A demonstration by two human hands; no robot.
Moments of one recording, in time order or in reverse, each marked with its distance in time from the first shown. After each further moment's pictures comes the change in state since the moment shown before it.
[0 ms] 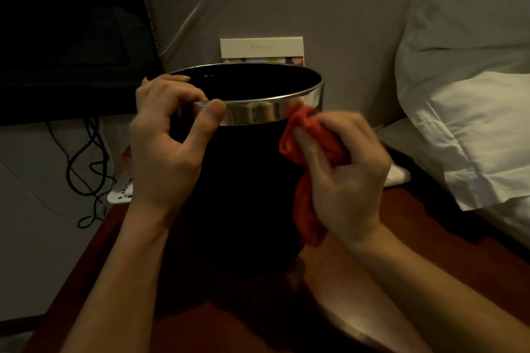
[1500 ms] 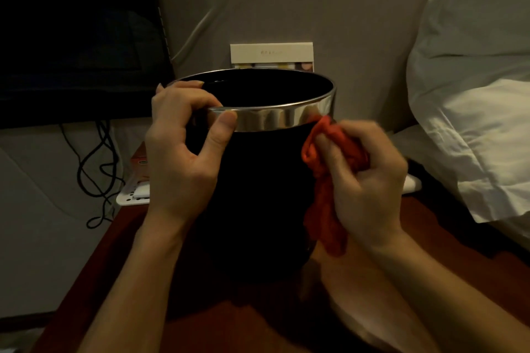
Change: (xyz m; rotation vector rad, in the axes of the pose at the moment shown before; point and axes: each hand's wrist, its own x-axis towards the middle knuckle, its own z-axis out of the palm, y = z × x) left_hand -0.002 0.006 0.003 0.039 0.032 0.011; right_hand 0.008 0.014 -0.007 0.074 -0.076 0.065
